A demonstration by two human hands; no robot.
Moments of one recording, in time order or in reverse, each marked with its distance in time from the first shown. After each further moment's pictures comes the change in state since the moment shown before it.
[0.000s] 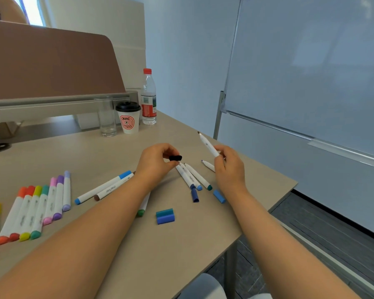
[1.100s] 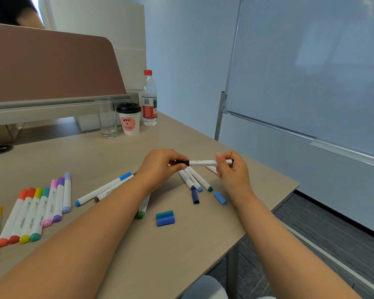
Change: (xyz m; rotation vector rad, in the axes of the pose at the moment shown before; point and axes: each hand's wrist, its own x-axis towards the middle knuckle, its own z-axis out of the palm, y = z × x) left_hand -0.005 0.005 -0.005 0.165 -0.180 0.193; right_hand -0.004 0.009 -0.005 0.361 -0.052 0.131
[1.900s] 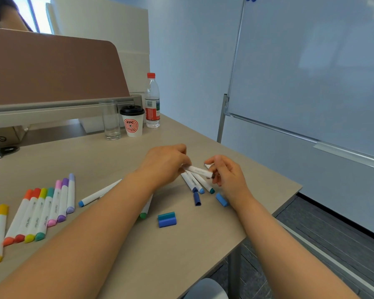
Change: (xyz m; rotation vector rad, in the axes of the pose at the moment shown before) left_hand 0.005 0.019 -0.014 0.664 -0.073 0.219; right_hand -0.002 0.001 0.006 0.085 -0.197 -0.015
